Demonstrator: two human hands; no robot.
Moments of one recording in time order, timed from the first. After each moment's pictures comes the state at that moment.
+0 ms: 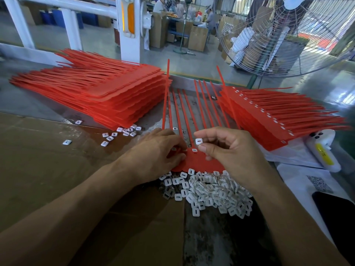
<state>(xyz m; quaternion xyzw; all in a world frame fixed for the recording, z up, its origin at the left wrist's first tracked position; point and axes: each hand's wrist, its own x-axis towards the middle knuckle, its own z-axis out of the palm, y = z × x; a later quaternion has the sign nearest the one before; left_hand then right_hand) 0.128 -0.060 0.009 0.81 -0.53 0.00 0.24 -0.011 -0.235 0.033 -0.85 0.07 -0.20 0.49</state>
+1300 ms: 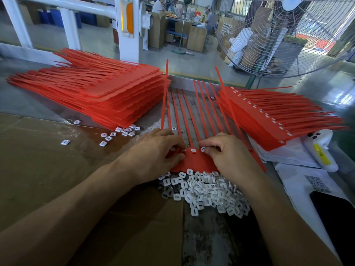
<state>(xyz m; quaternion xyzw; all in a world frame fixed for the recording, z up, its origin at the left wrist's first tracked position) 0.129 -0.061 0.008 0.82 -0.53 0.00 0.23 0.004 -0.252 0.013 -0.94 0.19 -0.14 0.26</state>
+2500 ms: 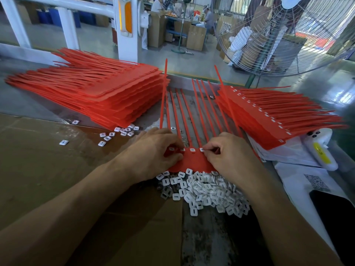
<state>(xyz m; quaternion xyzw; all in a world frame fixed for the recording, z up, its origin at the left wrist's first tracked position) 0.131 -0.060 0.010 0.82 -0.52 -0.02 0.24 -0.003 -0.246 0.022 -0.96 0.18 -0.16 0.15</state>
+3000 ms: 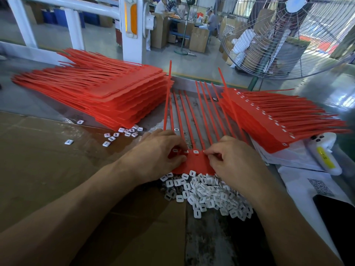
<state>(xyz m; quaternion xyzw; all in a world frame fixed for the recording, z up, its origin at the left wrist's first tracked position) 0.128 -0.060 0.013 0.83 -0.51 -0.01 0.24 -0.010 -0.233 0.034 -0.97 0.16 -0.13 0.09</state>
